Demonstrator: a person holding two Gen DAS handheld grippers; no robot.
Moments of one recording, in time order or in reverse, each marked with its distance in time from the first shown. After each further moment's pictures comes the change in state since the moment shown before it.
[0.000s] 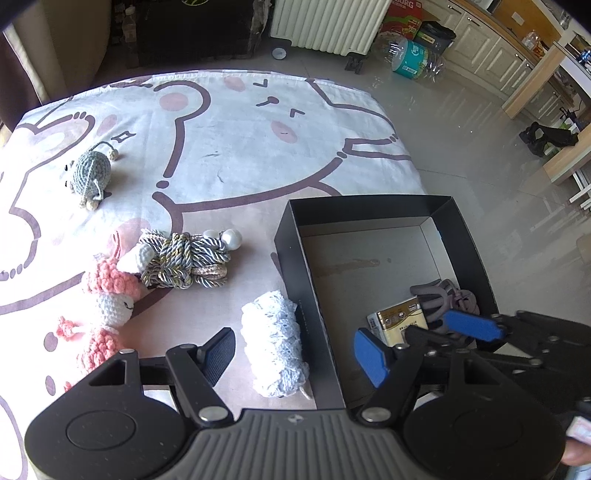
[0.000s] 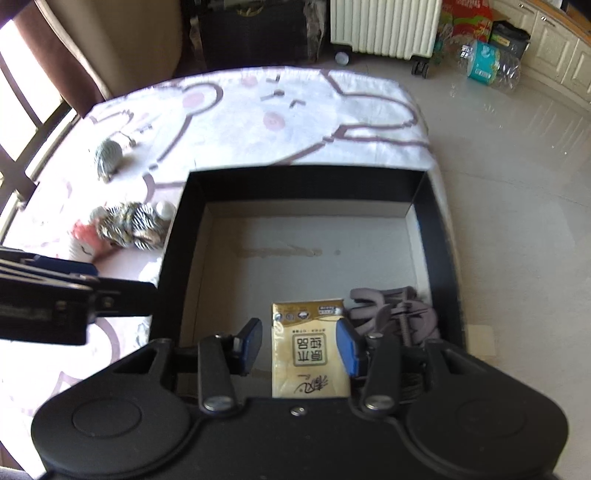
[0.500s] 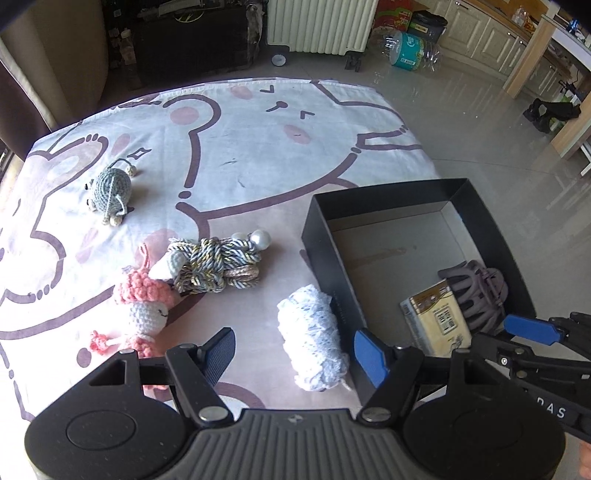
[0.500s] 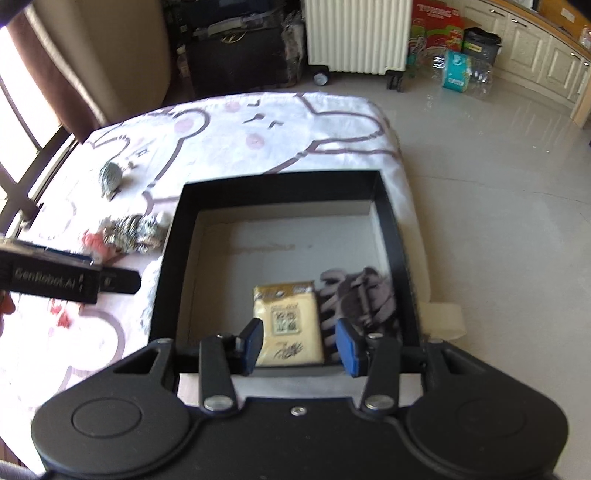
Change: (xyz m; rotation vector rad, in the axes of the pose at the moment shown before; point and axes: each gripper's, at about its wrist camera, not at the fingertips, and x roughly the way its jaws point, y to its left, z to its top) left arm -0.003 0.009 -0.010 0.096 -0.020 0.085; right arm -0.032 -0.013 -0.027 0.051 -0.058 -0.009
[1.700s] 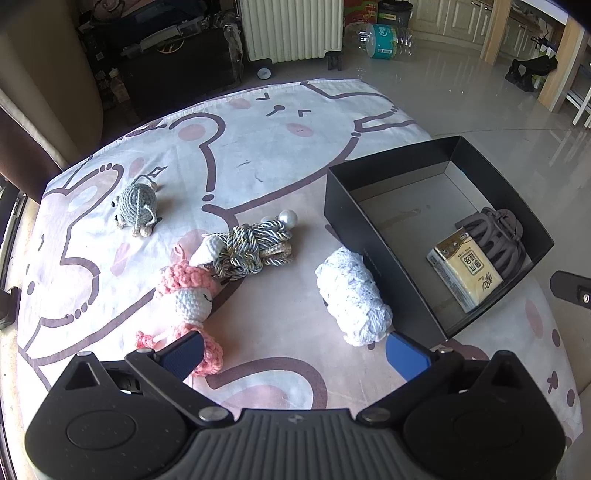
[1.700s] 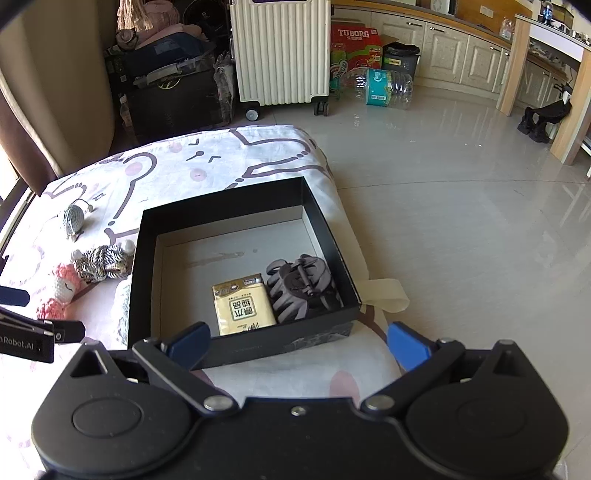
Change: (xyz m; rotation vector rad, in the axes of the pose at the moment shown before) left arm -0.018 0.012 -0.036 0.179 -0.054 0.070; right arm -0.041 -0.005 -0.043 0.166 -0.146 -0.175
